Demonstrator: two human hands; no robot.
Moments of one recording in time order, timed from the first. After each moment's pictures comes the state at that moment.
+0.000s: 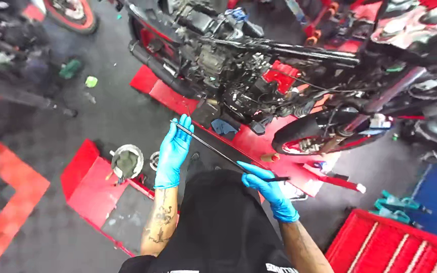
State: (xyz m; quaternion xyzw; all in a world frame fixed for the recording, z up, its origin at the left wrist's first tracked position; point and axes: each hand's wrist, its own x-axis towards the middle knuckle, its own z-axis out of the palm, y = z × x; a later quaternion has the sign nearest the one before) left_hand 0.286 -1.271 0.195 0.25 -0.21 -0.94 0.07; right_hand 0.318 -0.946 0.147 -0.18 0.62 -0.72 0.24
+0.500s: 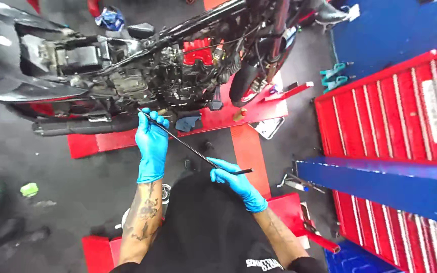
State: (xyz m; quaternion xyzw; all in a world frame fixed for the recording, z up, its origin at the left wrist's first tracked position) left_hand 0.118 -1.272 0.184 0.11 -0.32 -0.92 -0.17; right_hand 0.355 -1.104 0.156 0.08 0.58 -0.81 0.03
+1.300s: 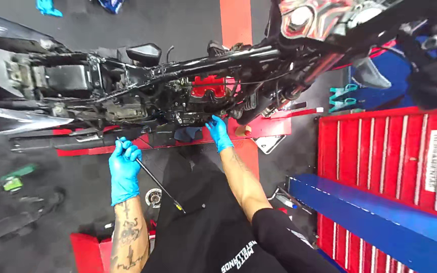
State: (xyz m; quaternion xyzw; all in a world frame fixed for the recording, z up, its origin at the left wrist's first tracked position) left_hand -0.044 -1.310 0.089 0.27 -0.32 -0.89 -0.18; right_hand 0.008 -0.976 -0.062 0.50 0.38 -0.78 -0.03
